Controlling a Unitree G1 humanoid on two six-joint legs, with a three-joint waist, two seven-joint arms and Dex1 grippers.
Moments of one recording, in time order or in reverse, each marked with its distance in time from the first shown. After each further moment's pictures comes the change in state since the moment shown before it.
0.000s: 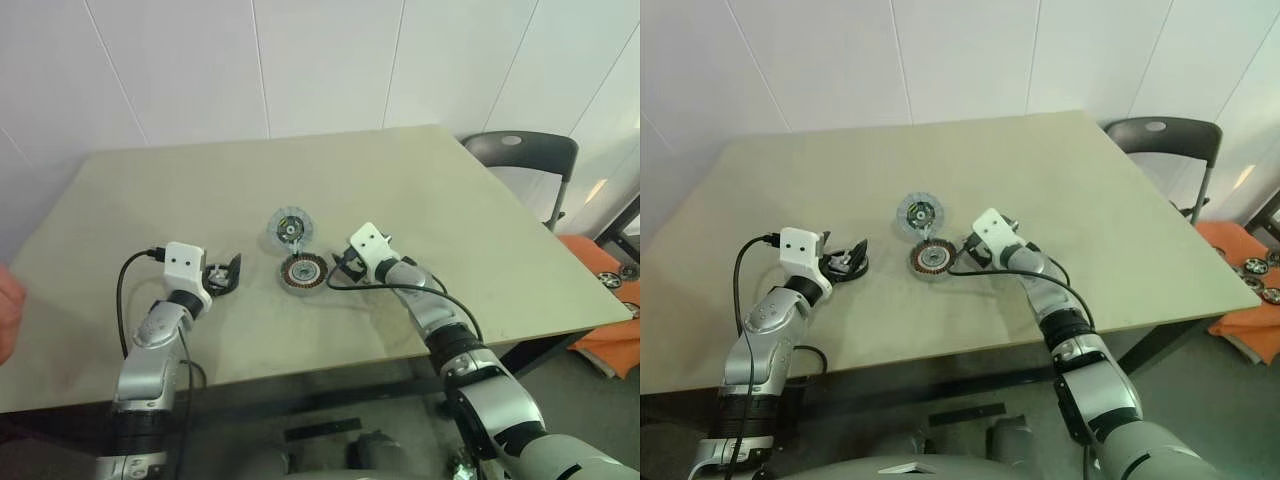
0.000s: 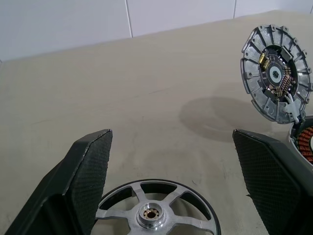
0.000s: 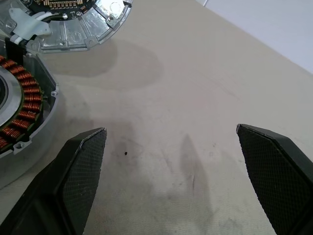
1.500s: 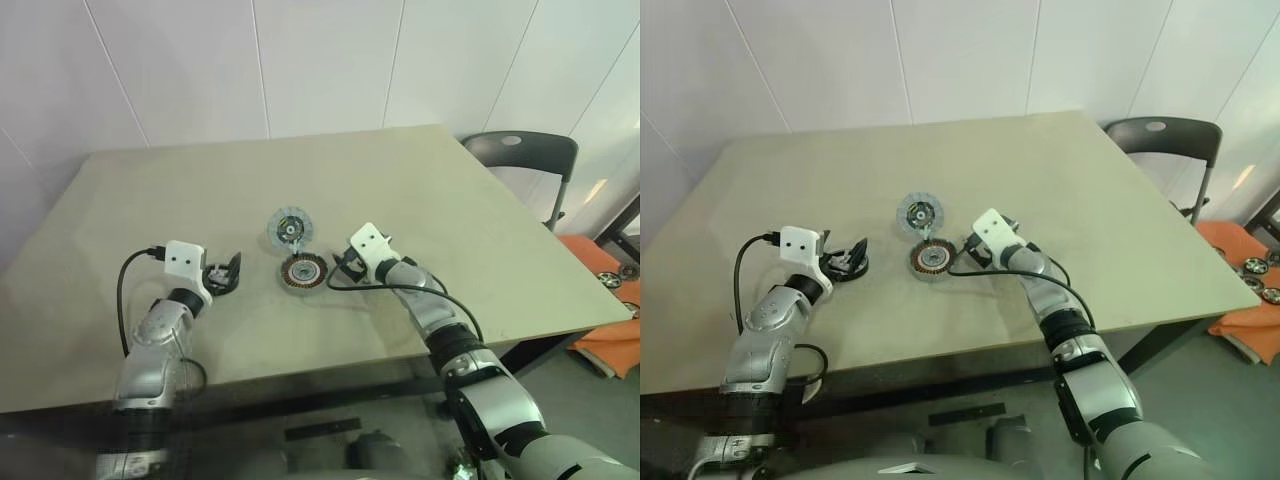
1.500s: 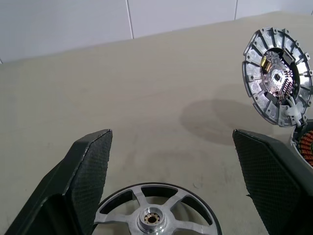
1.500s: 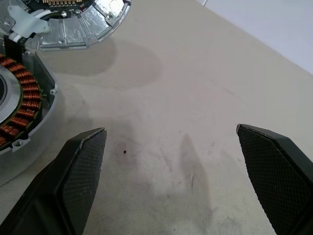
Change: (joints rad) left arm -0.015 -0.001 0.000 0.010 0.001 0.000 0.004; right arm 0.001 -0.002 0.002 -0.001 -0.002 0.000 -0.005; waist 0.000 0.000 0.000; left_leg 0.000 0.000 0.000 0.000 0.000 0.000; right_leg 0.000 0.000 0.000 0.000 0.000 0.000
